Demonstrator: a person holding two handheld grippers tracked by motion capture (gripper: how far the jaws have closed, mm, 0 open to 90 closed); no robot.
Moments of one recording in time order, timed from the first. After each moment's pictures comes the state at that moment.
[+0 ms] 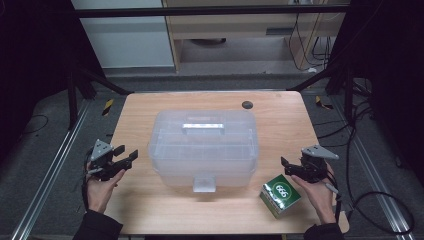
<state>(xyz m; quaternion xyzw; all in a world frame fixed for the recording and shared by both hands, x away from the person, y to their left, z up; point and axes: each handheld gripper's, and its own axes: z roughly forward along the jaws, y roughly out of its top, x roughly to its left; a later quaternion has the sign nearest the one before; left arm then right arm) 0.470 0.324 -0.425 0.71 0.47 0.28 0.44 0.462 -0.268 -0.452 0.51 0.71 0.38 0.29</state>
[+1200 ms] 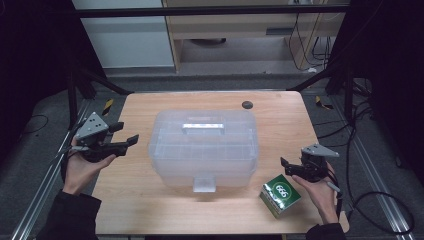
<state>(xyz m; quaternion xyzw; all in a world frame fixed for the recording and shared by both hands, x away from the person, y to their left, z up) 0.472 0.307 -0.320 0.79 0.33 0.28 0.44 0.463 -0.269 -0.448 0.51 0.72 0.38 0.28</state>
